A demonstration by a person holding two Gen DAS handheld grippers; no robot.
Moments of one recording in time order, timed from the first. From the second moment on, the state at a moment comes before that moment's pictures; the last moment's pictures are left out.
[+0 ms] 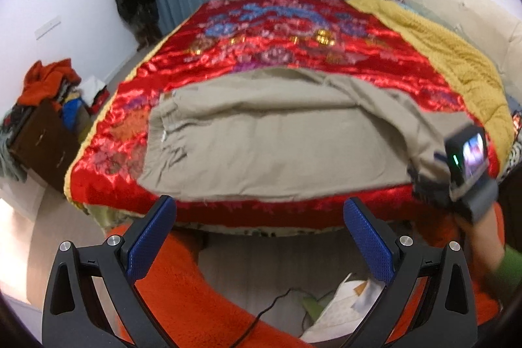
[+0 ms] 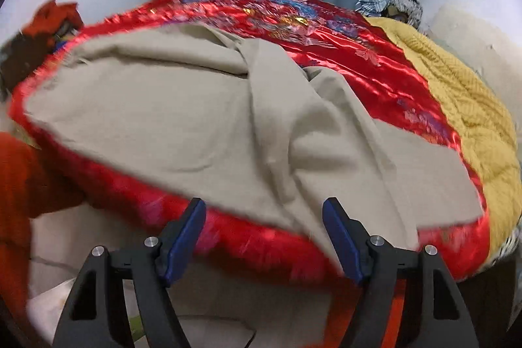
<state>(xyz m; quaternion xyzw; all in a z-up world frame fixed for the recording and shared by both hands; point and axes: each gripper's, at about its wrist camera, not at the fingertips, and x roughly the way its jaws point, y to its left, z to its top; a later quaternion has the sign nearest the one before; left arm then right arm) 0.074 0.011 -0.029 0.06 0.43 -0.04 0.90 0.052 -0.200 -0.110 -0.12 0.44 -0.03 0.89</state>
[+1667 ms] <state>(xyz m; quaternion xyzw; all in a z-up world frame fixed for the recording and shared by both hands) 0.287 0.062 -0.197 -0.01 0.43 0.05 0.90 0.447 -0.001 -0.097 -0.28 0.51 0.38 0.72</state>
